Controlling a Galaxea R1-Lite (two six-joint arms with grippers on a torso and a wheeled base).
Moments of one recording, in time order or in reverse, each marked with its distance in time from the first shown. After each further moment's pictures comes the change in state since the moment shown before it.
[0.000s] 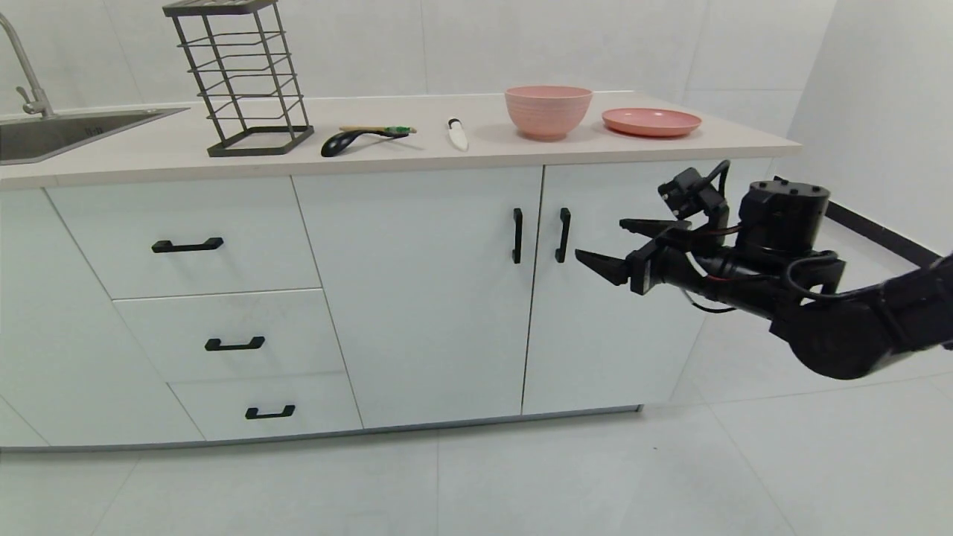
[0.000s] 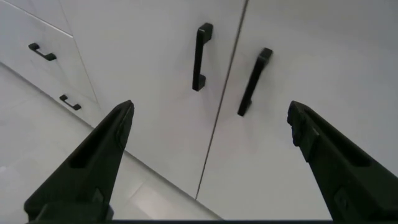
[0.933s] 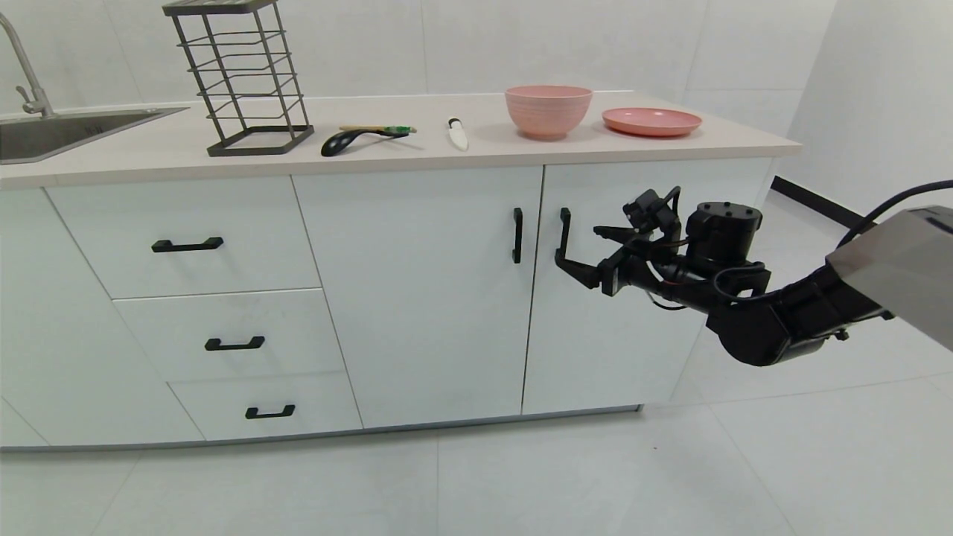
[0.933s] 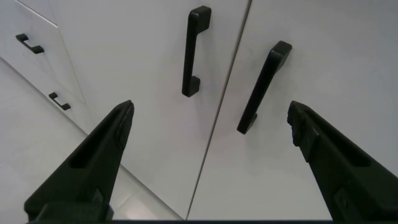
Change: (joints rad) left arm -0.020 0.040 -0.197 -0.221 -0.142 -0.028; right arm -0.023 0.228 -0.151 -0.110 0.064 -0.021
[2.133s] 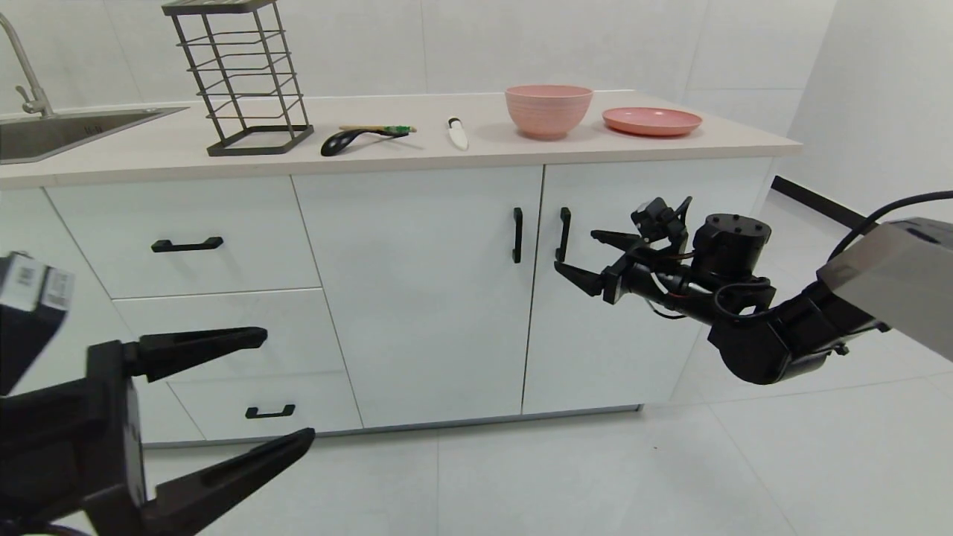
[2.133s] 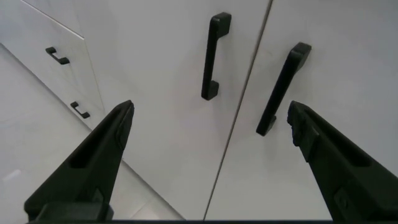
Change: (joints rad) left arm -0.438 0.983 -0.283 -0.092 -0.261 0.177; right arm -0.012 0.020 0.071 -0.166 0.068 0.060
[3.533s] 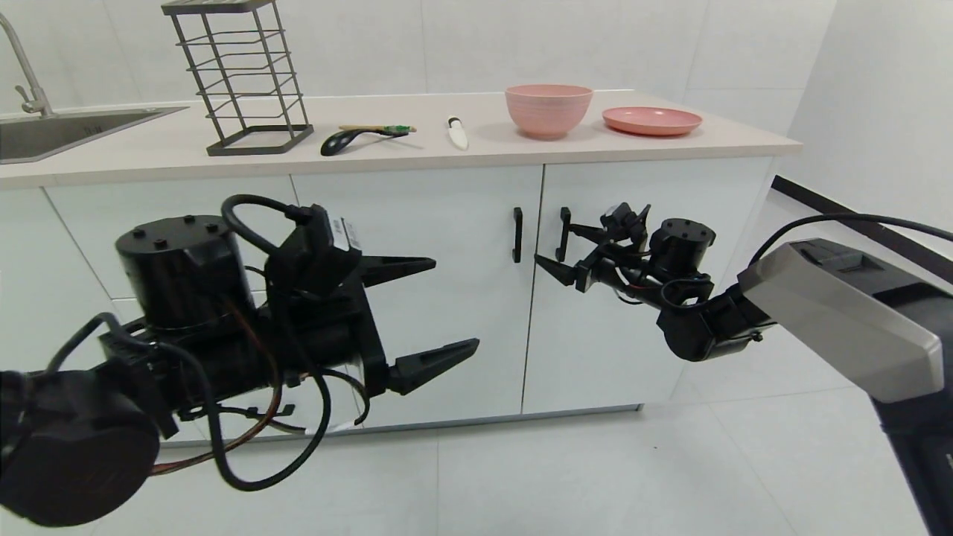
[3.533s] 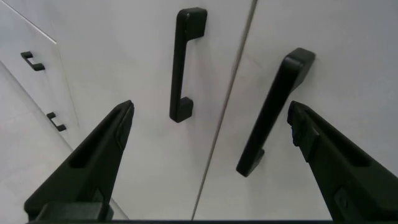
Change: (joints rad) left arm -0.060 0.634 -0.149 -0.636 -0.191 0.131; right arm 0.003 0.264 -0.348 -0.001 0.043 -0.001
